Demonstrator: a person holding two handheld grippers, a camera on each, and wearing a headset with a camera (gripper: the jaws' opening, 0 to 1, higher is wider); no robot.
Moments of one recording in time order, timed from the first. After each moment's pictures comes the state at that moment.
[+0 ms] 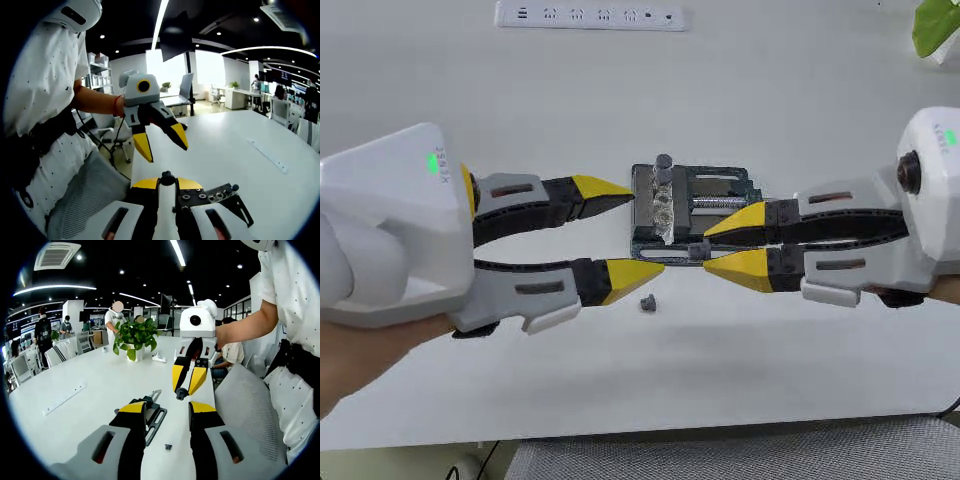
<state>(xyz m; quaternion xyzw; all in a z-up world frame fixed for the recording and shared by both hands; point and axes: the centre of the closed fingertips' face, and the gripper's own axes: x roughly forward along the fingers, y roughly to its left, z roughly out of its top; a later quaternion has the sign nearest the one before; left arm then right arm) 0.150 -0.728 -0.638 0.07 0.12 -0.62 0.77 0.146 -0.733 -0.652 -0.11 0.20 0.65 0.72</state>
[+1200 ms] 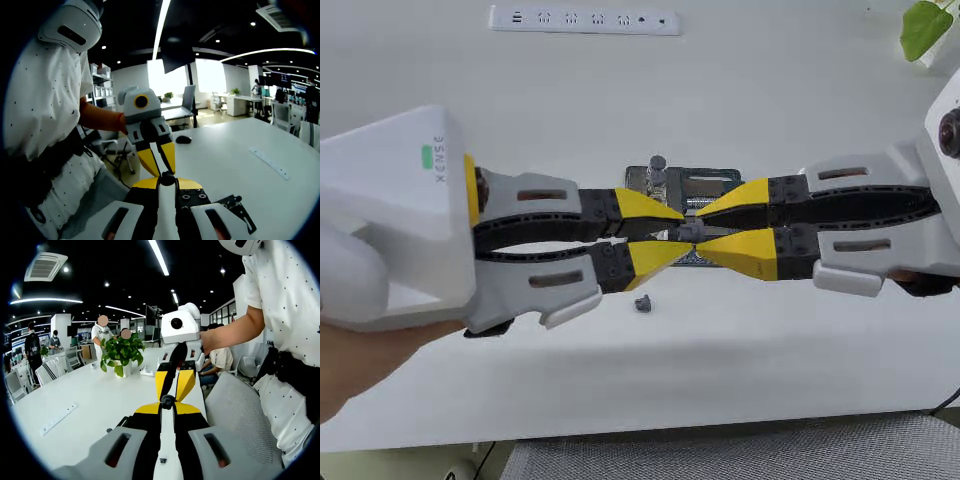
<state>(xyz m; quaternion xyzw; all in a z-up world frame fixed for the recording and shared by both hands) 0.128 -0.742 -0.617 0.07 0.07 -0.66 0.74 0.137 -0.721 -0.621 -0.07 0.18 0.66 0.72</state>
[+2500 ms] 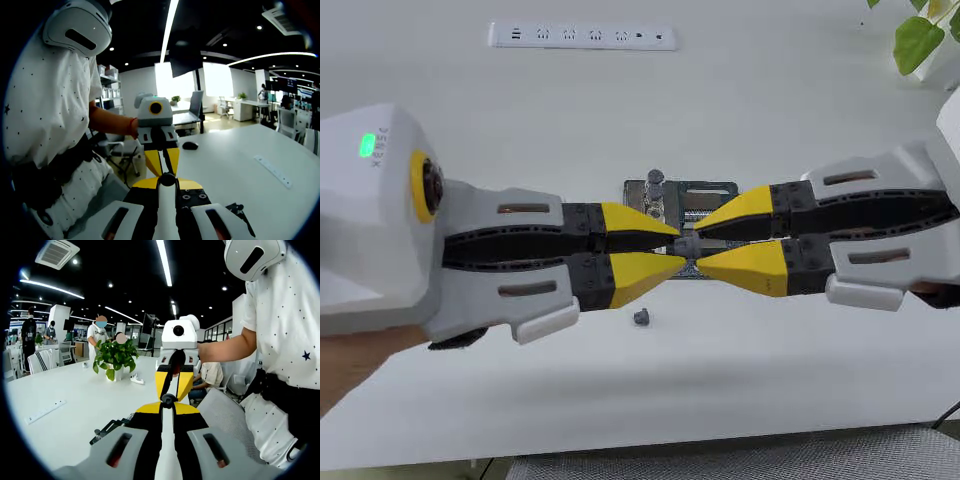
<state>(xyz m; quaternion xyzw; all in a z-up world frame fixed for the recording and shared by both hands) 0.118 -0.731 -0.598 -0.02 0.08 -0.69 0.72 0.130 -0.723 -0.603 -0.07 0.16 0.69 0.71</state>
